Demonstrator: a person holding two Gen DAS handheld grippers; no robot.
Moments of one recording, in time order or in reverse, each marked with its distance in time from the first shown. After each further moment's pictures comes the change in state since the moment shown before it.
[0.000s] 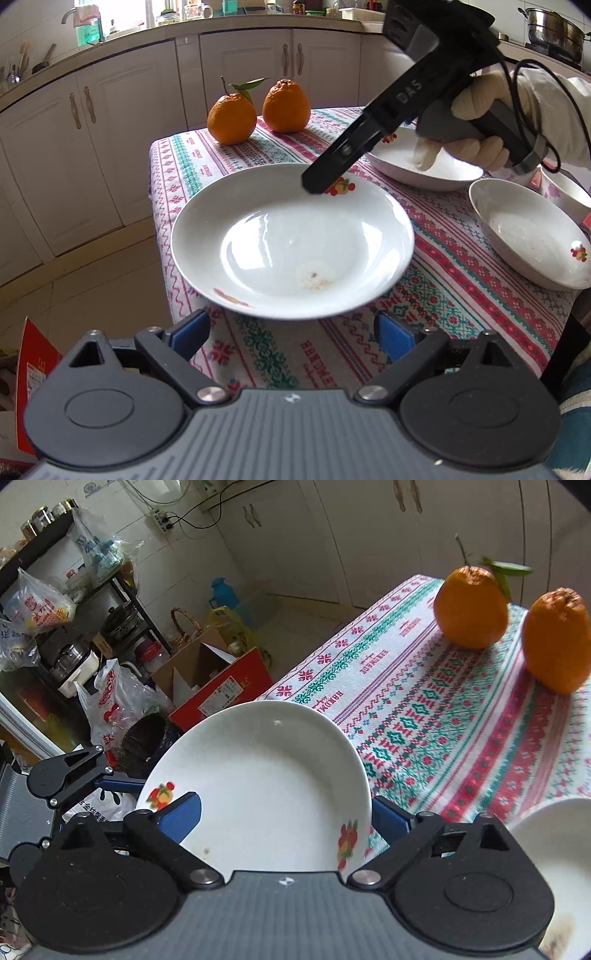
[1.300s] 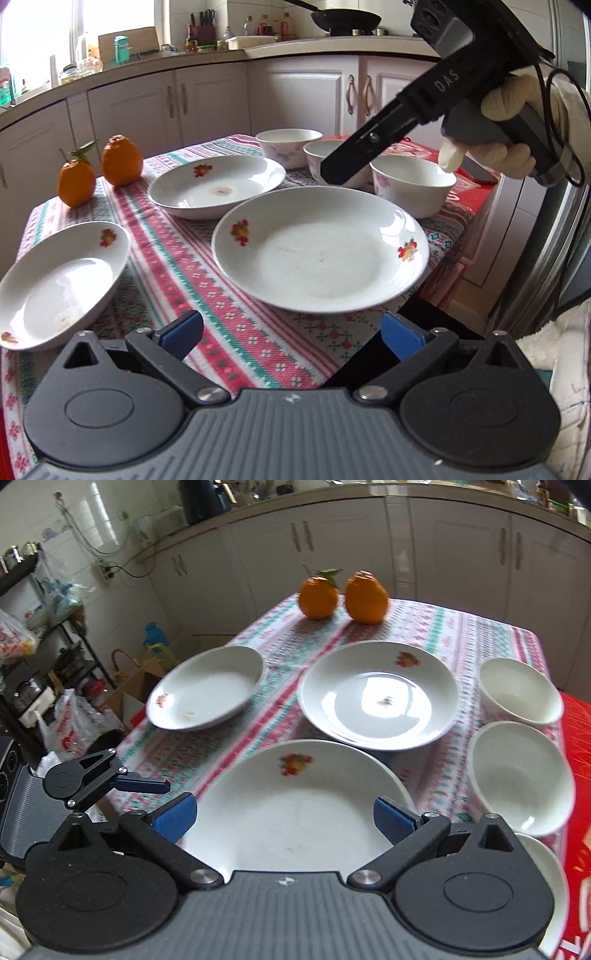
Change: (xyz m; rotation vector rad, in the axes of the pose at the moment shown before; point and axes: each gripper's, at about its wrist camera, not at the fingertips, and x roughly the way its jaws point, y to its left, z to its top) left arm -0.008 -0.179 -0.006 0.174 -0.102 -0.199; right arm -0.185 0.024 -0.187 0.140 -0.156 -0.261
